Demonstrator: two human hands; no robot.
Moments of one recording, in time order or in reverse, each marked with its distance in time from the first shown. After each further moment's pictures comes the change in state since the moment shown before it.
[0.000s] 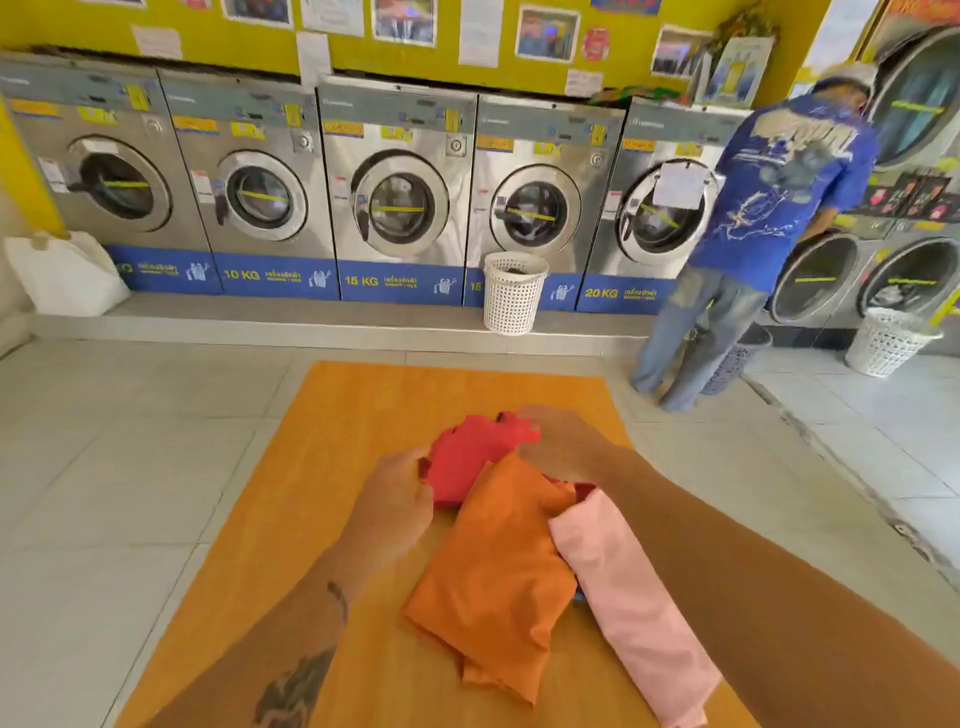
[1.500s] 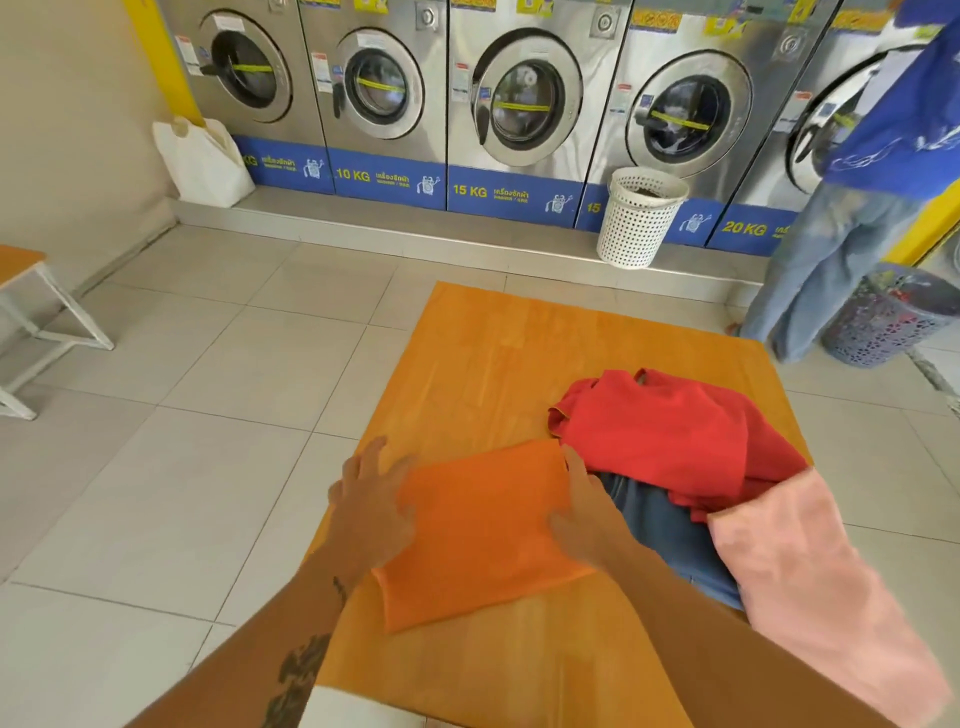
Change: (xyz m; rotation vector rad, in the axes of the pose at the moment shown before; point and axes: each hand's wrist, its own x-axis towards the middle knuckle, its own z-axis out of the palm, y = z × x) left_hand -0.044 -0.171 -0.070 0.459 -0.051 -0.337; right_hand 0.021 -0.057 0.183 0.227 -0.175 0.215
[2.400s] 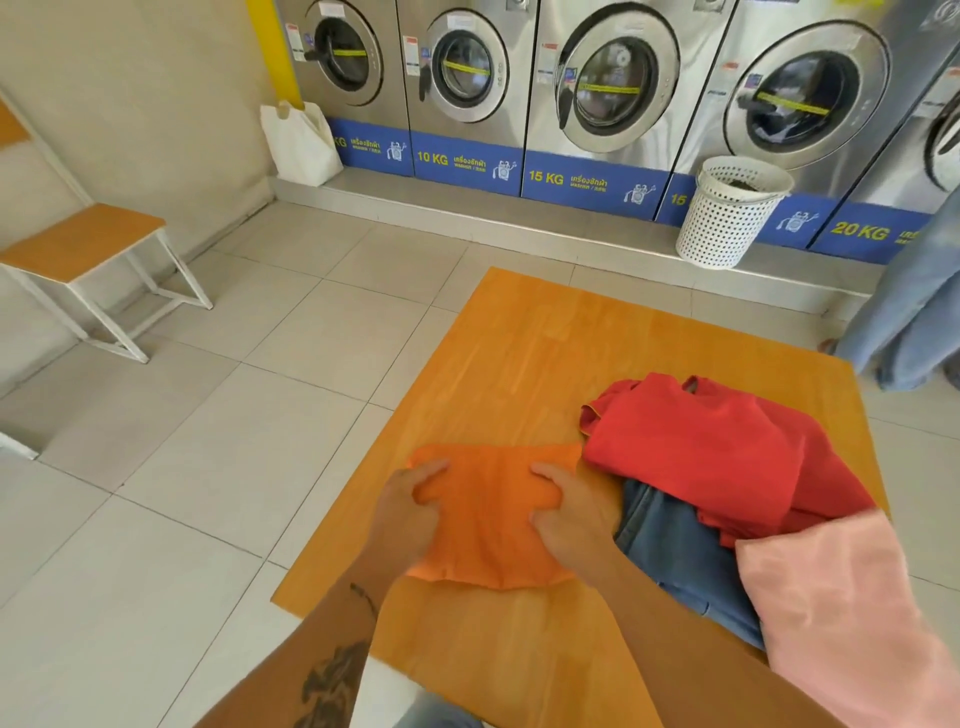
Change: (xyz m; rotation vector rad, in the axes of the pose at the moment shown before) left_hand -0.034 0.037 0.021 -0.707 0.052 -0.341; right_hand -0.003 -0.015 0.012 0.397 -0.110 -0.094
